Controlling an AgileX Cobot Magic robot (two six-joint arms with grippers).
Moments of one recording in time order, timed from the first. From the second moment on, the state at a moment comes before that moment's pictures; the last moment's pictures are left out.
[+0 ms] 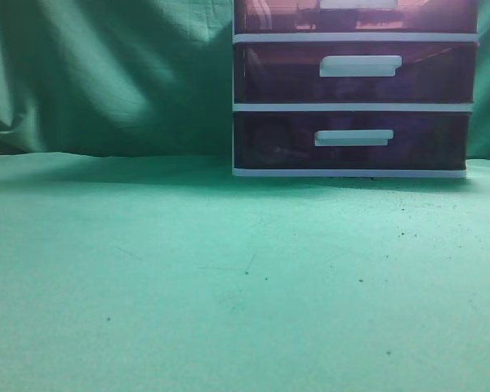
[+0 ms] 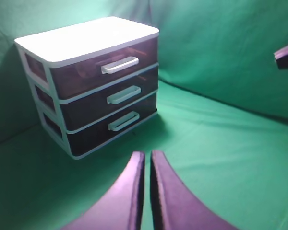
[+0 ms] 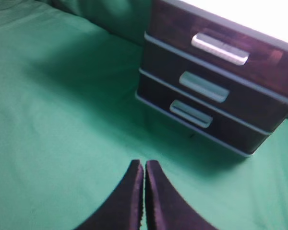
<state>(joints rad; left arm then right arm) -0.54 0.64 -1.02 -0.33 0.67 0.35 0.41 0.71 -1.02 0.12 0.89 -0.28</state>
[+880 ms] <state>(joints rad) -0.54 -0.01 -0.33 -0.33 0.47 0.19 0.41 0.20 -0.49 0.53 0.76 -0.44</state>
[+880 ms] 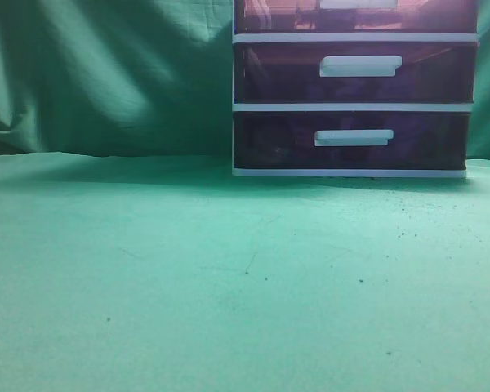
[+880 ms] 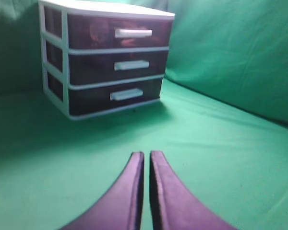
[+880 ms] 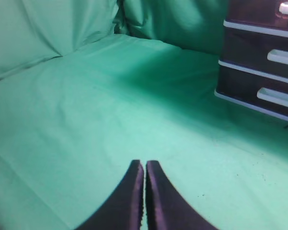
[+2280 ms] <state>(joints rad) -0.54 -0.01 -0.15 -0.10 0.46 0.08 0.36 0.13 -0.23 0.18 0.50 -0.31</state>
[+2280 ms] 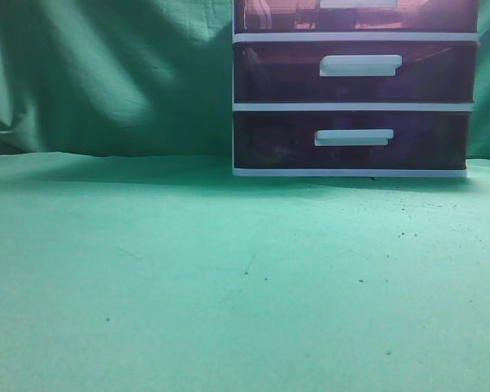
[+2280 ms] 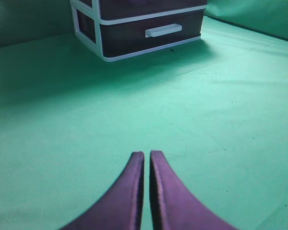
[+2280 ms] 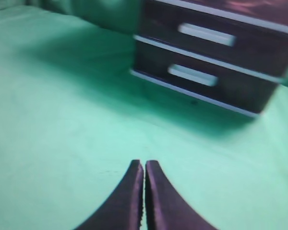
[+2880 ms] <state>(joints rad) -0.54 -0.01 -0.15 -0.10 0.46 0.08 0.12 -0.01 0.03 0.07 0.42 -0.08</state>
